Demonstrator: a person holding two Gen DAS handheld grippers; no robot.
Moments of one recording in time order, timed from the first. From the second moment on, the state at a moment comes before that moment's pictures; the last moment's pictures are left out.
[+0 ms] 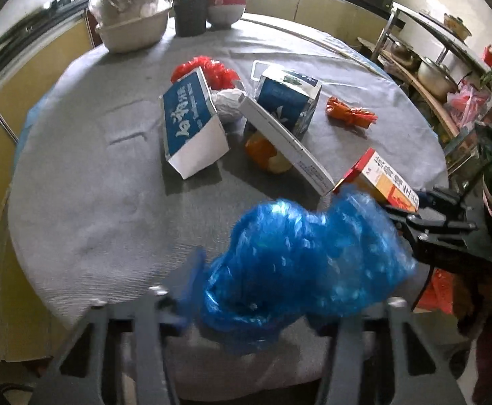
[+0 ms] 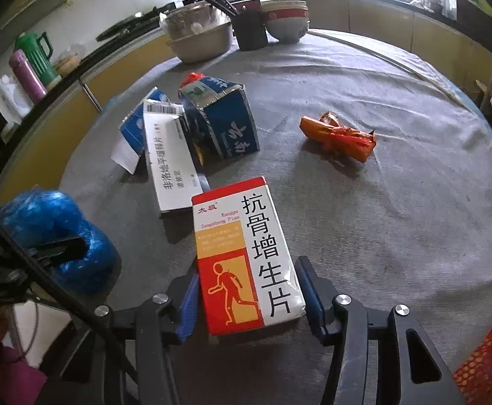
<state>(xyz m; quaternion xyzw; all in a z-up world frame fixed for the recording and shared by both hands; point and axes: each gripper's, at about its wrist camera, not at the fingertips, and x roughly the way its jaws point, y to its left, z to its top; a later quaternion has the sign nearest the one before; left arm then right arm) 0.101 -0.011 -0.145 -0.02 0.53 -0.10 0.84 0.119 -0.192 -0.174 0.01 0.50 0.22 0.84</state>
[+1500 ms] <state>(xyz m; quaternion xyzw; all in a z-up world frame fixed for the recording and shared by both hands) 0.085 -0.253 -0.092 0.07 0.47 -0.38 0.79 -0.096 -0.481 -0.152 0.41 0.34 -0.11 0.84</state>
